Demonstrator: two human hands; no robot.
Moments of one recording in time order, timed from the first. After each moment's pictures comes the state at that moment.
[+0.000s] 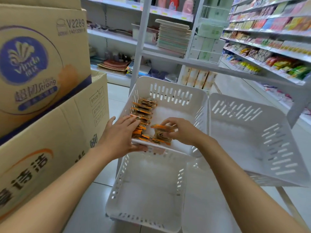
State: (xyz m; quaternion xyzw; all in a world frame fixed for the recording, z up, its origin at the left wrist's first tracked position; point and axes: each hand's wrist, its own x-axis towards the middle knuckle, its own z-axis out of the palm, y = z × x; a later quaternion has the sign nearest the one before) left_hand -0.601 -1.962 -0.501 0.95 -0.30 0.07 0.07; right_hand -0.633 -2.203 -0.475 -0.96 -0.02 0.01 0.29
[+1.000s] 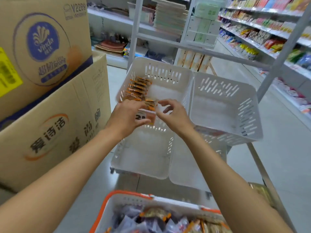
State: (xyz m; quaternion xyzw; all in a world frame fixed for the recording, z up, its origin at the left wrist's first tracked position) left_hand -0.702 -1.963 -0.481 0.90 -0.32 0.13 0.28; right_hand -0.750 -2.149 -0.467 -0.89 0.04 -0.18 0.41
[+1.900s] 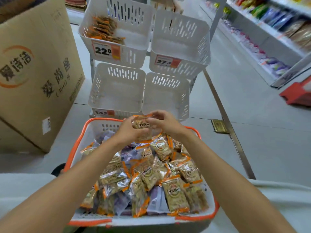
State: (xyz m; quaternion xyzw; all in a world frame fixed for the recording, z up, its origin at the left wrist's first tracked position) left_hand -0.965 -1.994 -0.594 0.77 -0.13 -0.26 0.57; right_hand -1.006 -2.163 -0.582 -0.81 0.12 0.02 0.57
